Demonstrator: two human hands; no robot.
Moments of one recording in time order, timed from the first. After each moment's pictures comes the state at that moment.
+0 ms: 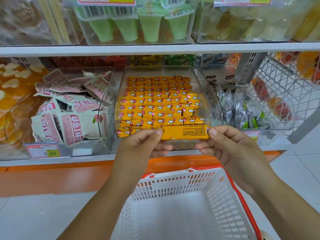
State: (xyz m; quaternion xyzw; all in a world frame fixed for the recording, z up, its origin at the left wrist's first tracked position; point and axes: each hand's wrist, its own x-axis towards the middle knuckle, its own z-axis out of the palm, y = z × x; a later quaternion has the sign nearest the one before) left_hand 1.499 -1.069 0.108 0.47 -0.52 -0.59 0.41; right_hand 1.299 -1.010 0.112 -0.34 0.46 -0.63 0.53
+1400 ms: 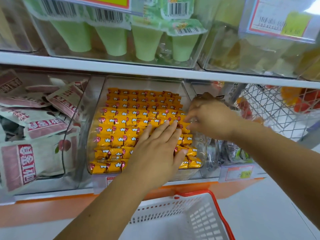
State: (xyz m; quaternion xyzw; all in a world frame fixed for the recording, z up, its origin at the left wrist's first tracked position) left_hand 1.429 -1.162 0.082 0.38 -0.92 -0.07 0.11; right_hand 1.239 -1.173 0.159 -0.76 0.65 0.04 -0.05
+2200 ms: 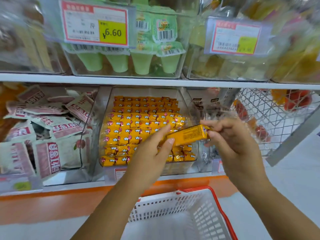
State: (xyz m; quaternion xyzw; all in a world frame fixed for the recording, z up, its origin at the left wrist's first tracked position) left_hand 1.451 -1.118 0.115 0.42 -0.74 -0.42 0.32; right_hand 1.274 -1.047 0.146 -0.58 0.56 -0.57 0.17
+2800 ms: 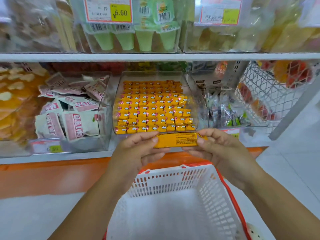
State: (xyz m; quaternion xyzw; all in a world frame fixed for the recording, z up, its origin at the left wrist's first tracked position) left_hand 1.509 -1.044 0.117 0.41 -0.43 -0.71 0.39; right_hand 1.298 -0.983 0.122 -0.34 0.47 -0.58 0.57
